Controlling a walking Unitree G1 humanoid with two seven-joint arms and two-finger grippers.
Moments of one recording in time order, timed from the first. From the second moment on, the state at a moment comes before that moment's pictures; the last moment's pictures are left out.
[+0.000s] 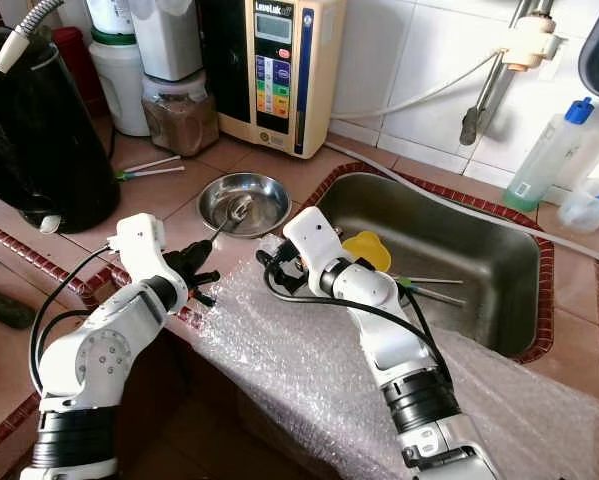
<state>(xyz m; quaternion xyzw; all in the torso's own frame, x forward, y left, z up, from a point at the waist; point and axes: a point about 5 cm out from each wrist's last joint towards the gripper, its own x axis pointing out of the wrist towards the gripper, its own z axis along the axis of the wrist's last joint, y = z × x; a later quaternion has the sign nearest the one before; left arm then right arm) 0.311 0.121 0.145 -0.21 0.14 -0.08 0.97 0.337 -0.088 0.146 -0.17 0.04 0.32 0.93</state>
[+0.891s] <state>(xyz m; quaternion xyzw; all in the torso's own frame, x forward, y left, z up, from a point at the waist) 0.313 0.075 0.162 -0.34 0.01 -0.28 0.90 0.365 -0.137 0.174 -0.04 0.00 0.17 0.99</state>
